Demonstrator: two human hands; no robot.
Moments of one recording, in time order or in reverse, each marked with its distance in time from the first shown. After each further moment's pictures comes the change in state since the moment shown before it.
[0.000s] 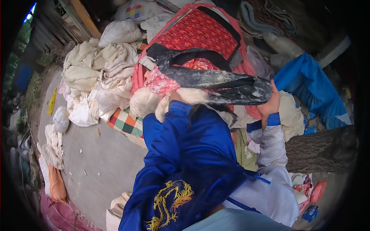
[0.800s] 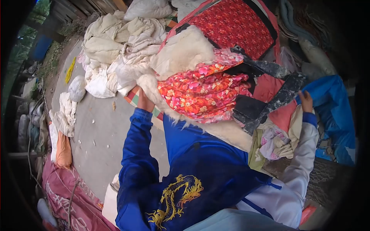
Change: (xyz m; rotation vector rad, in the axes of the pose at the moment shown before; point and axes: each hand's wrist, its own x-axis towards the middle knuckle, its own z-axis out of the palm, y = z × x) left_hand -0.070 0.237 -0.106 0.615 -0.221 0.326; right_hand 0.168 -0.165 -0.223 -1.803 0.270 -0.254
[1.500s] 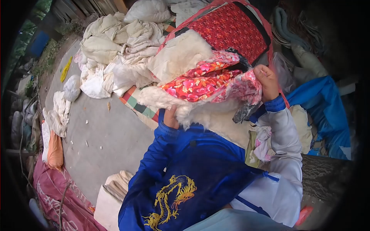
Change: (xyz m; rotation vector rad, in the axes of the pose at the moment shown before) left_hand -0.094 -0.106 0.077 -0.264 0.070 0.022; right_hand -0.178 -0.330 0.126 0.963 -0.604 -0.339
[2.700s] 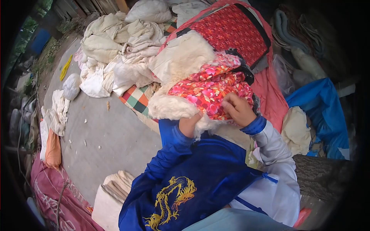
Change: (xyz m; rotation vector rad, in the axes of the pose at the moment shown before) left_hand -0.052 0.009 0.108 0.333 -0.054 -0.098; right_hand -0.053 0.032 0.083 -0.779 -0.266 -0.031
